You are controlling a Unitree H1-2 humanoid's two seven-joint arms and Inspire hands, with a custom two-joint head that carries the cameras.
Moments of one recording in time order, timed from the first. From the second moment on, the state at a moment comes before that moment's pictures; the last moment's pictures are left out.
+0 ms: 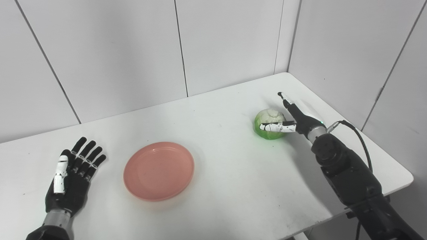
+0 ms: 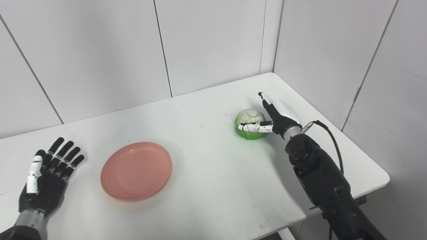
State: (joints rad) left arm -0.45 0.16 0.23 0.62 -0.53 0.06 -0.46; right arm -0.37 -0.52 -0.01 0.16 -0.44 0.34 0.14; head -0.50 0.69
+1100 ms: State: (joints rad) left arm -0.44 0.16 0.24 0.60 -0.53 0.07 -0.46; right arm -0.49 -0.51 0.03 0.39 -0.38 0.30 0.07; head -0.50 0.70
